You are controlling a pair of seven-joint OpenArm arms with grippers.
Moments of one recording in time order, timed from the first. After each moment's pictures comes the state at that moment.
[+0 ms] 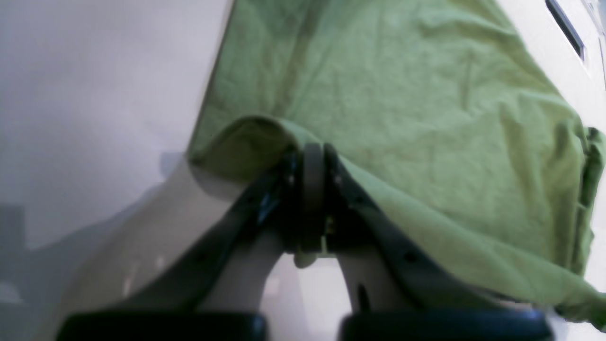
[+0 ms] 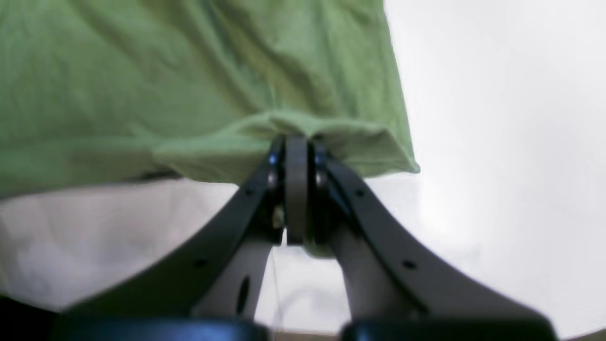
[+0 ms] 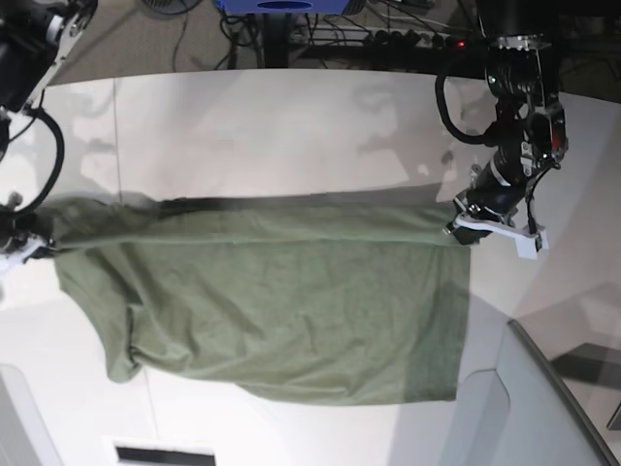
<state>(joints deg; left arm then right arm) 7.4 -10.4 -16.4 85.3 -38.4 -0.1 37.1 7.9 13.0 33.7 85.0 24.3 24.8 -74.9</state>
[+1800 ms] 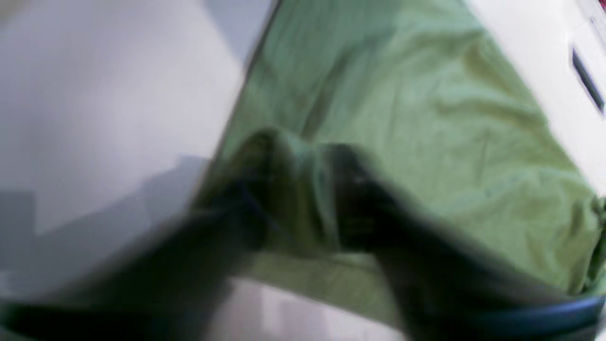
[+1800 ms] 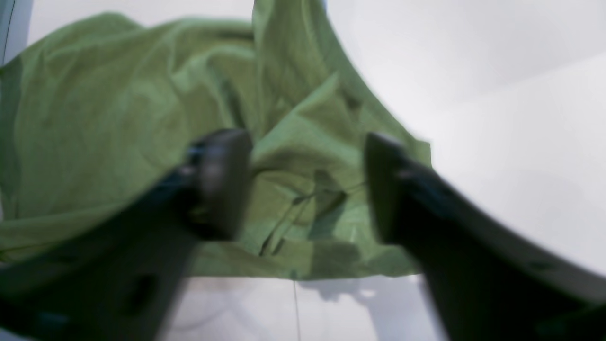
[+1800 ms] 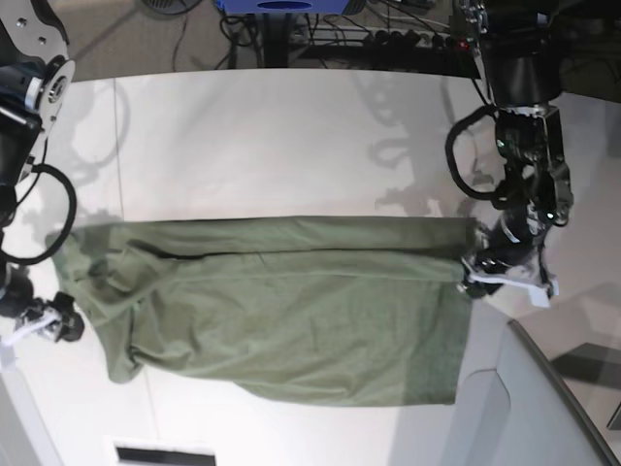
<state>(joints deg) -5.9 -12.9 -17.3 72.5 -34.3 -0.1 32.6 20.6 15.9 26.6 63.5 24.3 24.7 -50.6</state>
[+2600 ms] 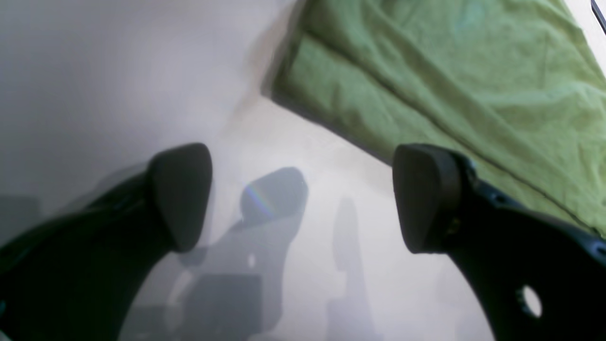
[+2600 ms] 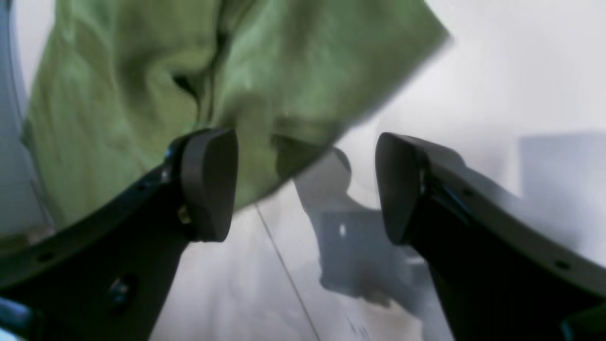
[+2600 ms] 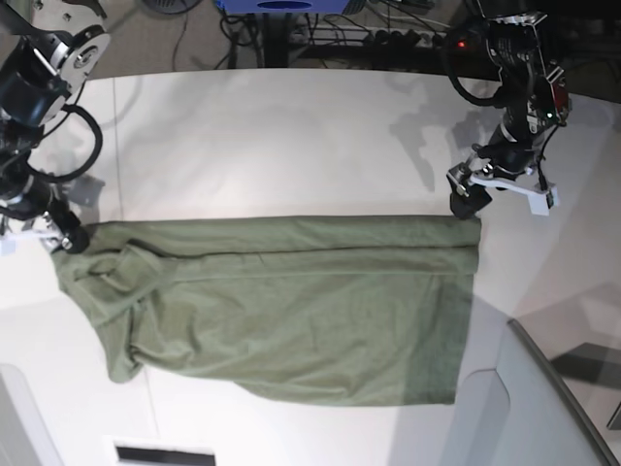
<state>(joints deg) 12.4 -7.0 -26.9 81.1 -34.1 -11.7 32.5 12.8 9.4 48.1 49.4 24.8 24.7 -45.1</state>
